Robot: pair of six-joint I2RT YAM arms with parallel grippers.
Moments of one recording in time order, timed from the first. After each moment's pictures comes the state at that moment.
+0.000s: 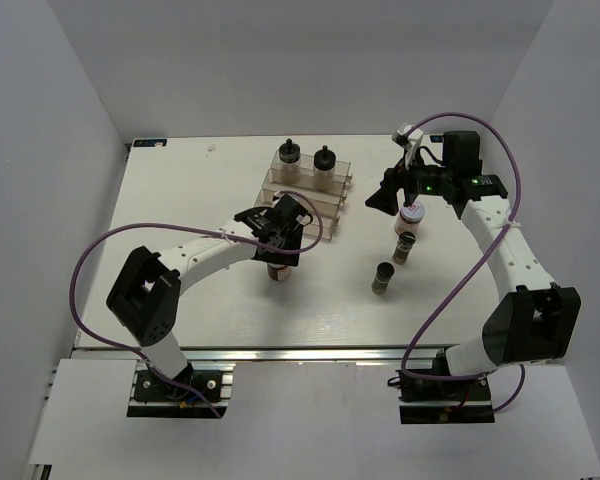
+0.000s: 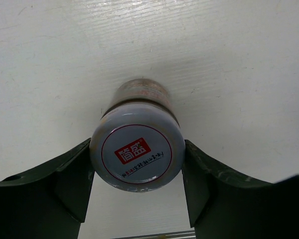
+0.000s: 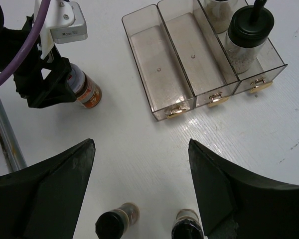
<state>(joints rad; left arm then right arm) -0.75 1.68 1.24 -0.68 -0.28 -0.49 0.14 1.45 1.34 -0.53 -0.86 -0.35</state>
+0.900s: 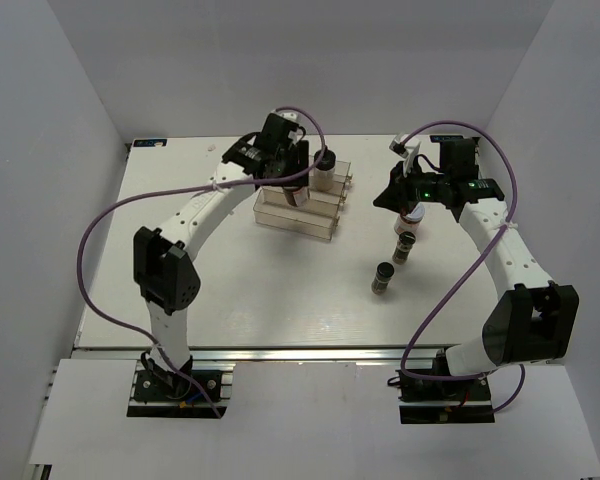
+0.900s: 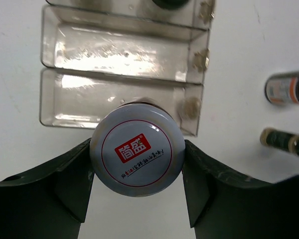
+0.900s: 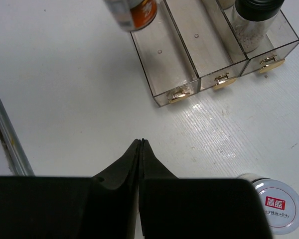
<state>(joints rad) -0.60 1.90 1.90 -0.77 -0.16 -0.40 0.14 1.45 1.30 -0.56 -0.84 -0.37</state>
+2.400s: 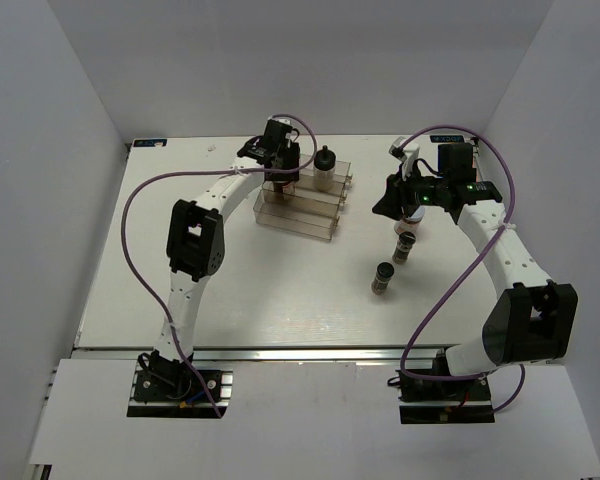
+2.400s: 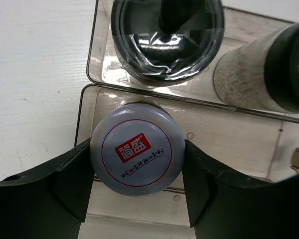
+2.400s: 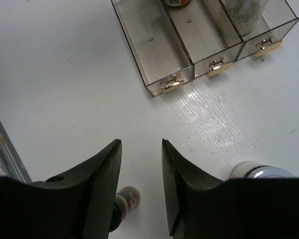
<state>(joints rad) -0.45 2.33 2.12 -0.58 -0.20 -0.29 0.14 1.45 1.26 -0.56 -0.79 -0.37</state>
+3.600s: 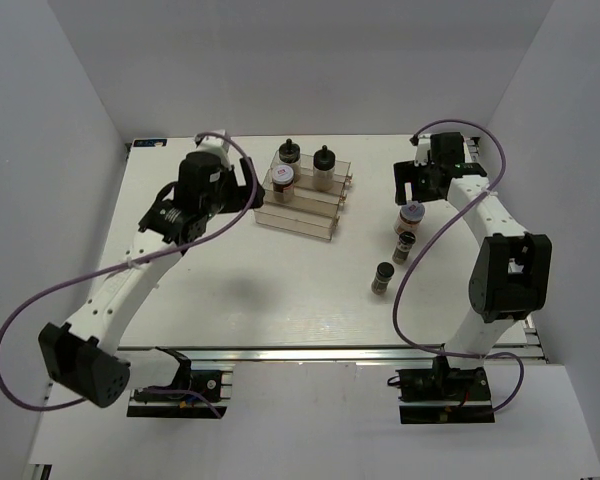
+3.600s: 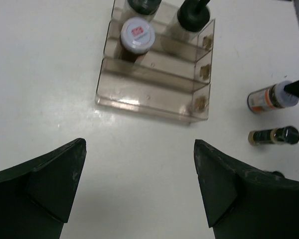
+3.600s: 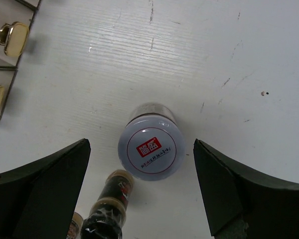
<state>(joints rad) -0.45 1.31 1.32 -0.48 -0.12 -0.39 0.10 1.71 1.42 -0.57 -0.12 -0.11</state>
